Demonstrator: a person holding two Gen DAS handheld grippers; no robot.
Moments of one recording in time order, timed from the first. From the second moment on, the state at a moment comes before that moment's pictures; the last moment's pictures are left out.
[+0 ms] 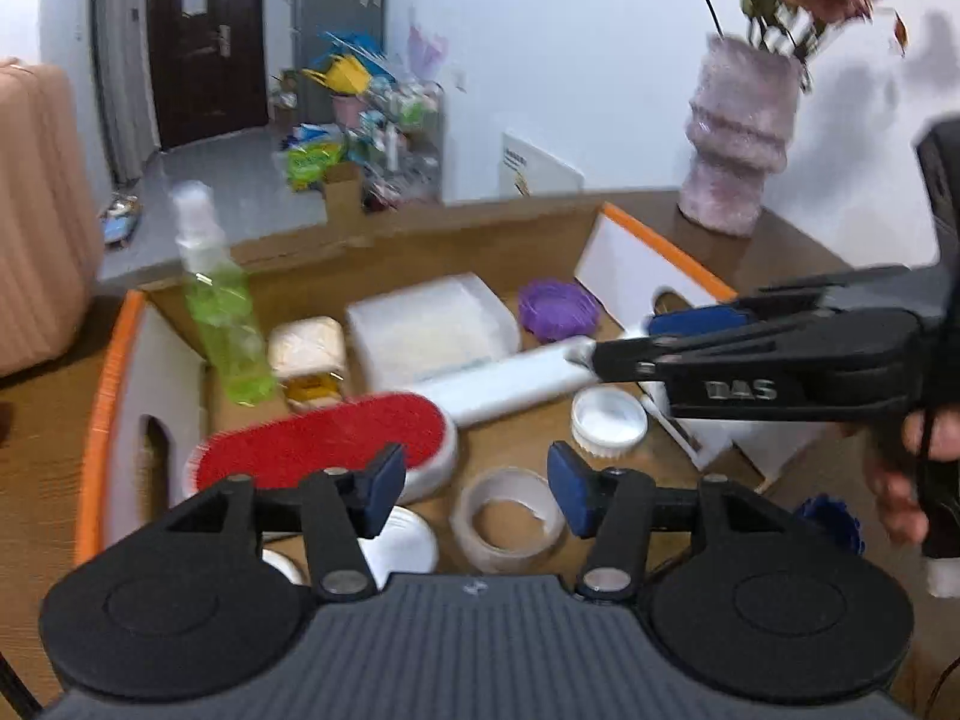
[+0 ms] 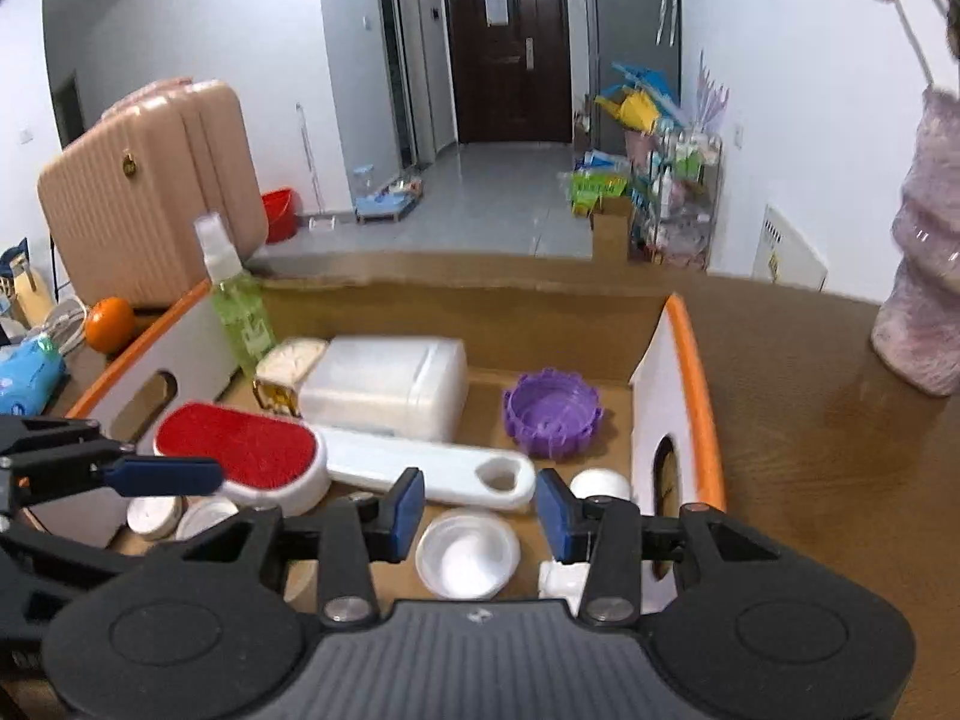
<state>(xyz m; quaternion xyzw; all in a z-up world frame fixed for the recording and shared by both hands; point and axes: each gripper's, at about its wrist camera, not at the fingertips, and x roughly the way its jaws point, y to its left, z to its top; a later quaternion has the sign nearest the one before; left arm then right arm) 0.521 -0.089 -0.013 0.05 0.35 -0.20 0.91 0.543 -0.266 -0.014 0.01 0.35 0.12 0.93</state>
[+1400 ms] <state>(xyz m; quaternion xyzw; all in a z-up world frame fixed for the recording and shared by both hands) 0.122 -0.037 0.005 0.06 0.21 -0.14 0.97 0.119 -0.272 0.006 0.04 0.22 0.11 0.97</state>
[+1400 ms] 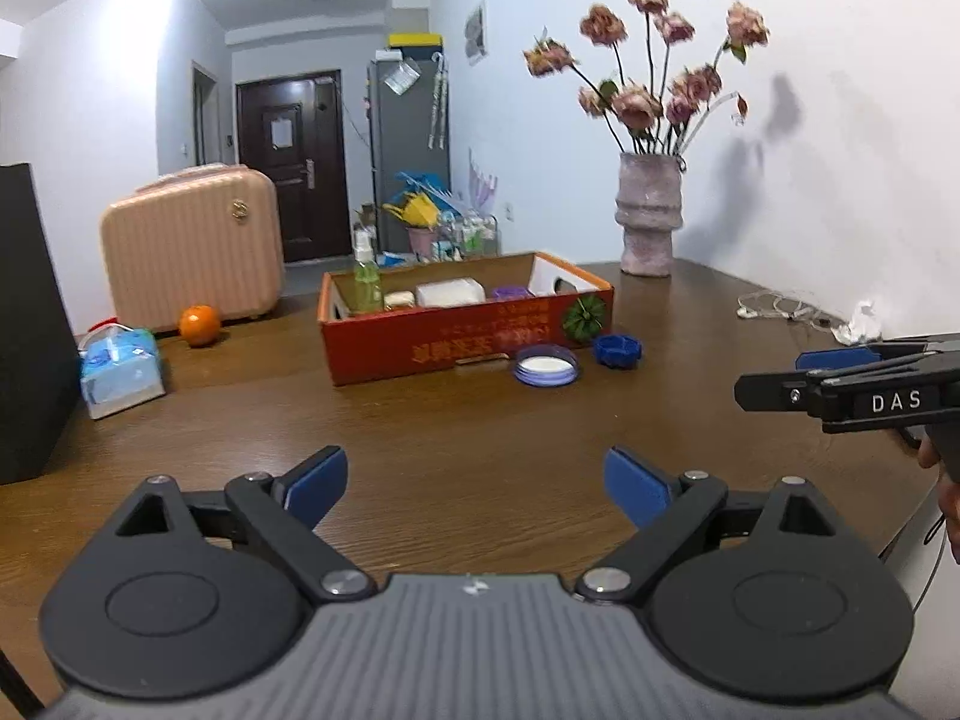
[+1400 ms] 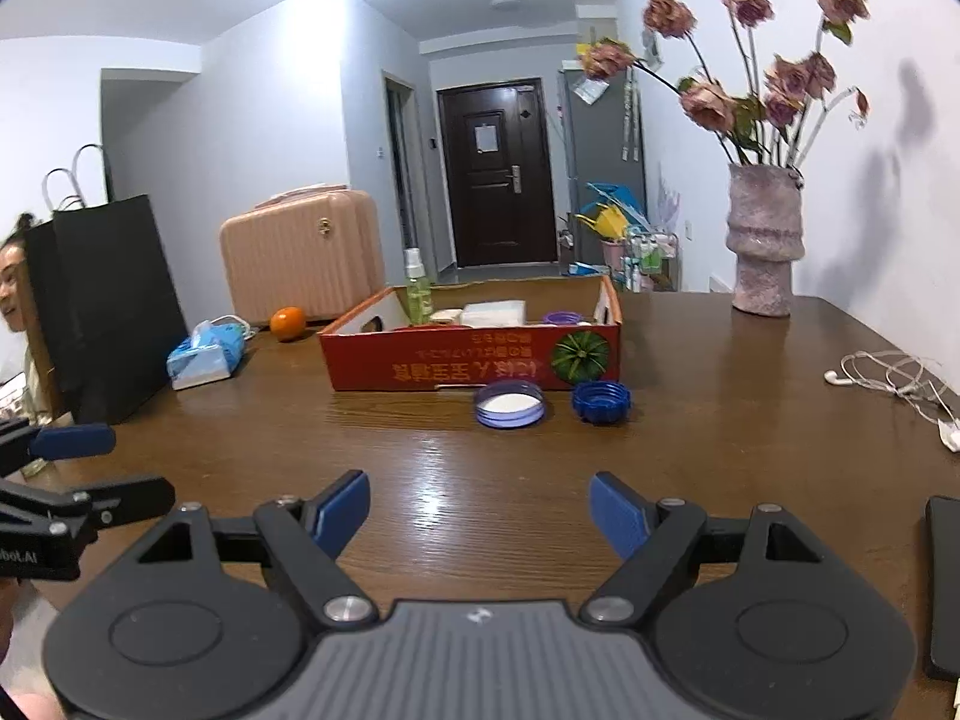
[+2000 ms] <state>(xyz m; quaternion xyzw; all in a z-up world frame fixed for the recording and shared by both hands) 0.328 -0.124 -0.042 0.10 0.28 -0.21 0.93 0.306 -0.309 -0.027 0.05 0.28 0.08 0.95</state>
